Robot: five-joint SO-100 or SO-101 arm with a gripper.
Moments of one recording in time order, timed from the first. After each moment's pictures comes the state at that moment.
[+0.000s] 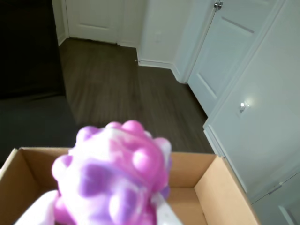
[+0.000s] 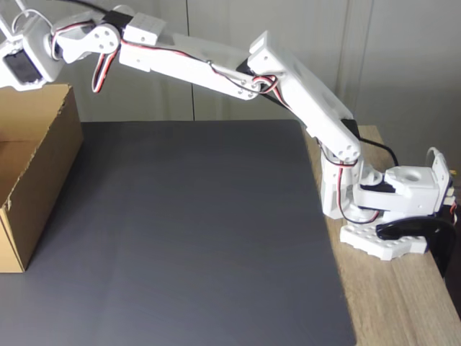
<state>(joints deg) 15.8 43.8 29.0 20.7 190.8</state>
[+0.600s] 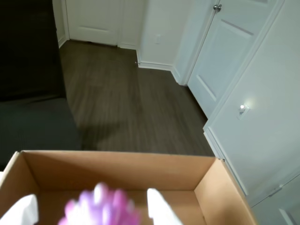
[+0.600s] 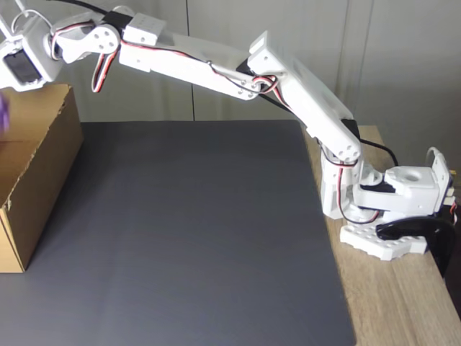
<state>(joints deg) 15.7 43.8 28.7 20.4 190.8</state>
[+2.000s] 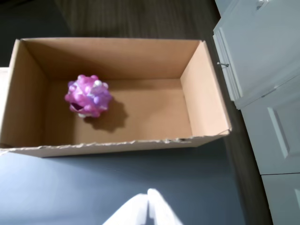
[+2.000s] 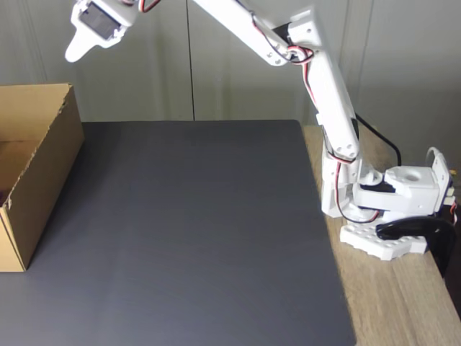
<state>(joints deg) 19.8 65.3 28.2 72.7 189.5</state>
